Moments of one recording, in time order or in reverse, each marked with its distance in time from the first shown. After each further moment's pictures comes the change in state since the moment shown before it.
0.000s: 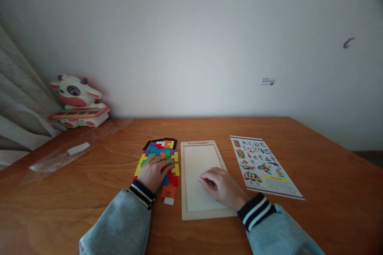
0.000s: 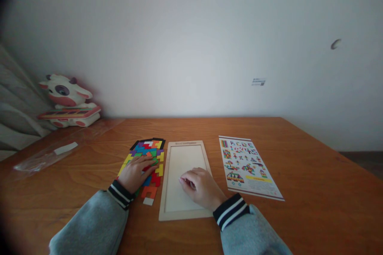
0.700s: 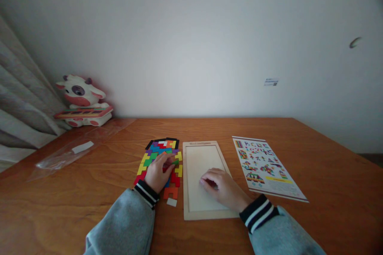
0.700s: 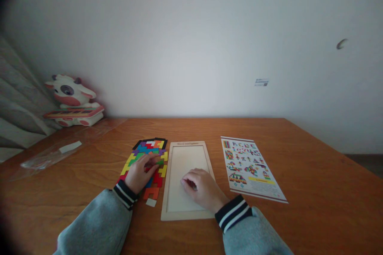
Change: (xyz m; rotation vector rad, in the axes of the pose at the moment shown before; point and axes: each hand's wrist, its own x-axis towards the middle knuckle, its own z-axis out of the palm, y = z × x) left_hand 0.003 0.017 0.004 -0.395 0.184 -0.083; right_hand 0.003 -0.003 0.002 0.064 -0.079 0.067
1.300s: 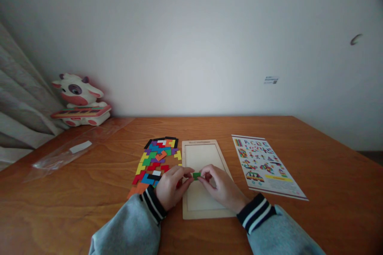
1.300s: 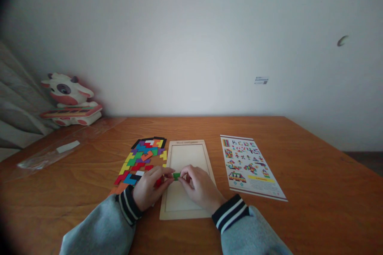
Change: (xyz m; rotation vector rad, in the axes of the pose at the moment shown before) left_hand -0.018 0.056 0.012 -0.122 -0.196 0.232; right_hand -0.002 0.002 0.011 0.076 0.166 0.004
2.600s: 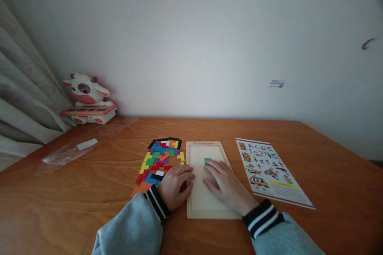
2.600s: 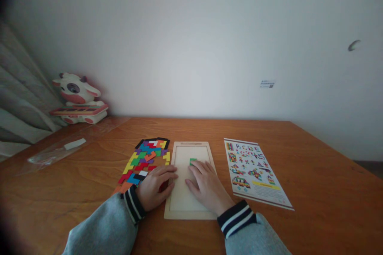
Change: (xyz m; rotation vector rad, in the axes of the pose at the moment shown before) left_hand -0.004 -0.009 0.002 0.139 -0.085 -0.007; right_hand 0.002 0.007 -0.014 -0.405 -0.094 -0.057
